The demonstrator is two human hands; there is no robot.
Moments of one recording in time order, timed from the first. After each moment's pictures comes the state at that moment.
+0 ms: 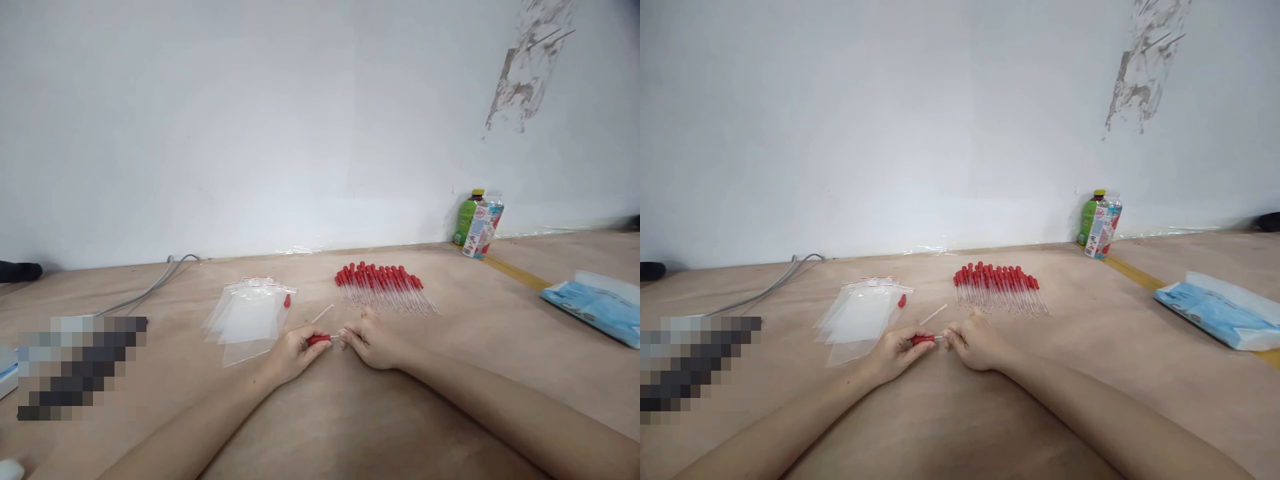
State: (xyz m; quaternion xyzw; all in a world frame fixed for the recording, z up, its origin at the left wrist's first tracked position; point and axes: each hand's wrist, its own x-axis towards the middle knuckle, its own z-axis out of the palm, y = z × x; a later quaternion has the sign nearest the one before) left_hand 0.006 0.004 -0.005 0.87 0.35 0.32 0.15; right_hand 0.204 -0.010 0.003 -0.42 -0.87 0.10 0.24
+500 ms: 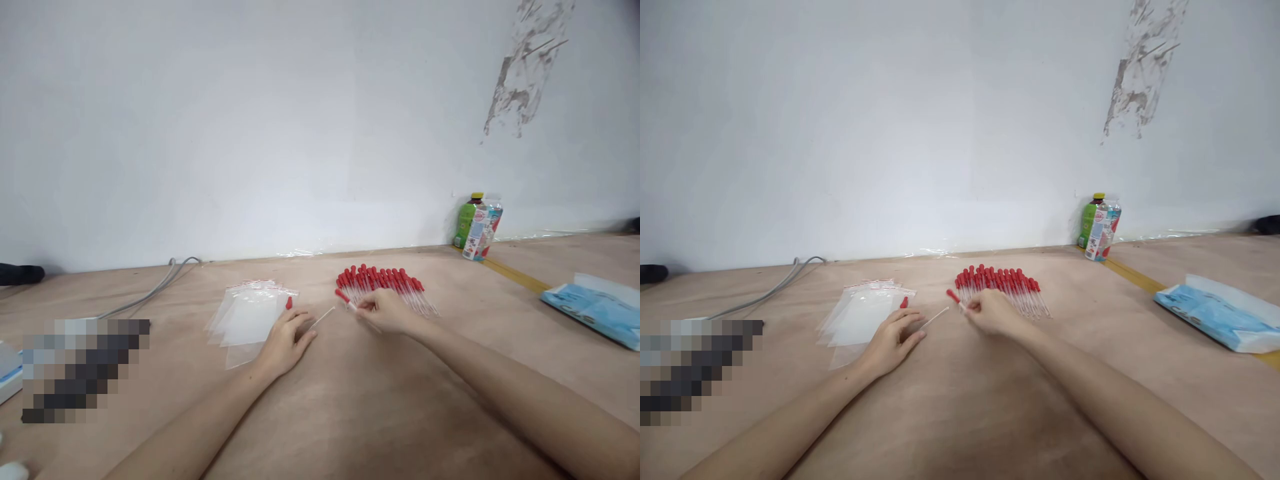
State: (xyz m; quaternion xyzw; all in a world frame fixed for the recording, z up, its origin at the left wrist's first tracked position) left_hand -0.011 0.024 -0.011 0.85 0.39 0.34 0.05; right_hand 0.230 0.018 0.026 -0.56 -0.78 0.12 0.25
